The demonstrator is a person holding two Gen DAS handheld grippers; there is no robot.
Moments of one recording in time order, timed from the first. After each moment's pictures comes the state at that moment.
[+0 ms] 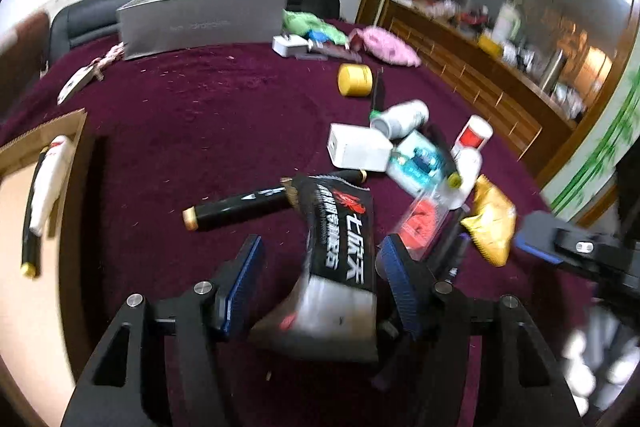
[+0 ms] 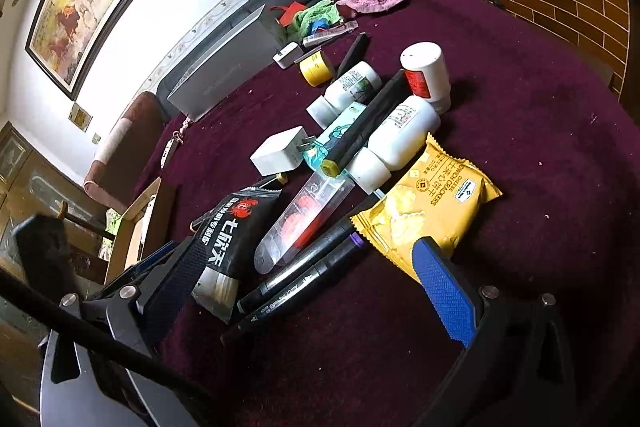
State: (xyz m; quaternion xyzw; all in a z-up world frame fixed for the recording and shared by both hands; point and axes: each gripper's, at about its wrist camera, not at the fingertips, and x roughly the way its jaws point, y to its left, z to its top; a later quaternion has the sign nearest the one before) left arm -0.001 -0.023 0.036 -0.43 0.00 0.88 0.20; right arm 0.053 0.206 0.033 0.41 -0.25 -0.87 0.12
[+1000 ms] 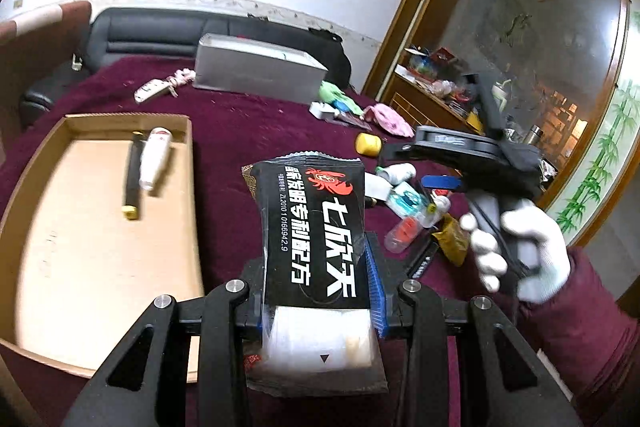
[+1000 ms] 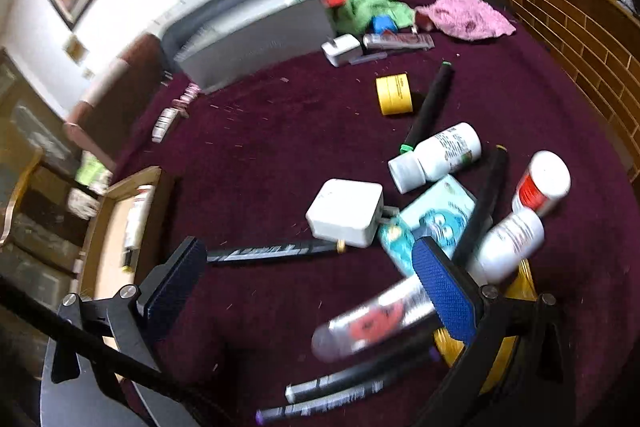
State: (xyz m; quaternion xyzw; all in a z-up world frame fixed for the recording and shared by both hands) left arm 0.097 -0.146 0.084 -0.32 -0.12 0.92 0.19; right arm -0.048 0.127 0.062 0.47 -0.12 -0.87 0.14
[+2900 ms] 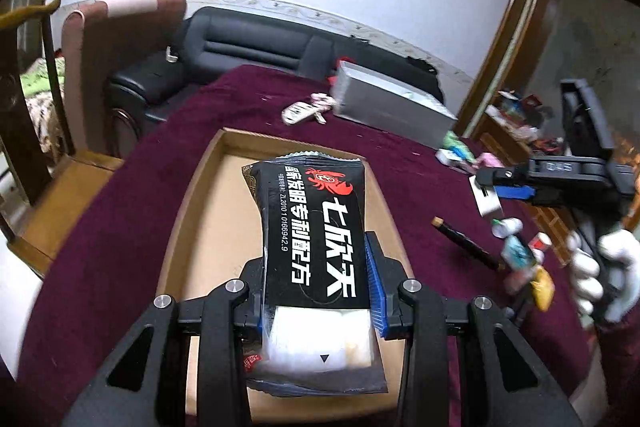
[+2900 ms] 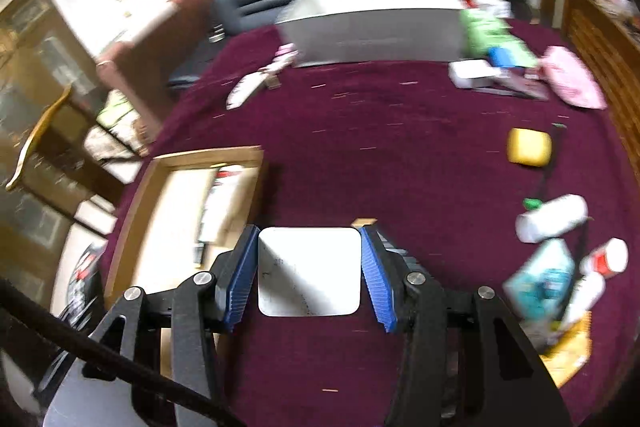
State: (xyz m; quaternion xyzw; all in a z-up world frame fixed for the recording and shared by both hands) left arm 0.068 -0.296 0.084 -0.33 -0.14 0.93 0.03; right arm -0.051 -0.012 0.112 0.48 -0.05 -0.84 0.24
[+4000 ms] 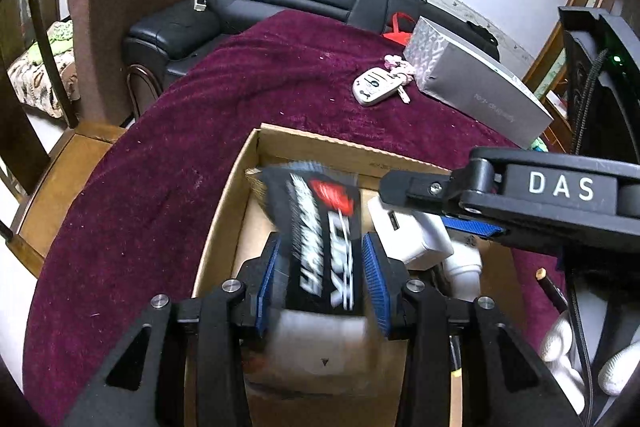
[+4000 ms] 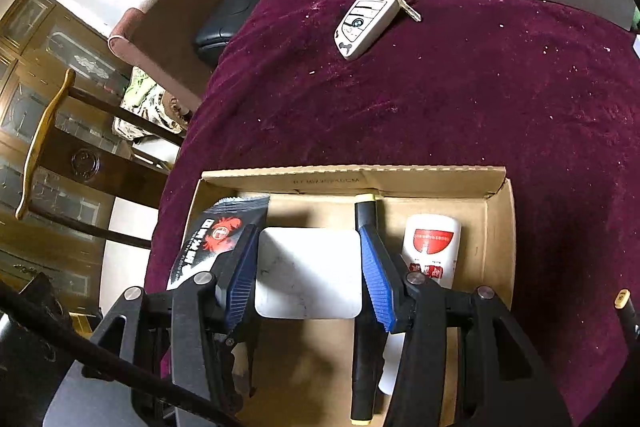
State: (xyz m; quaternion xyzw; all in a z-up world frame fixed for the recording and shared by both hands) left arm -0.066 -0.344 0.019 -0.42 -0.16 0.89 -0.02; right arm -0.125 -0.203 0.030 0.56 -0.09 -0.77 0.28
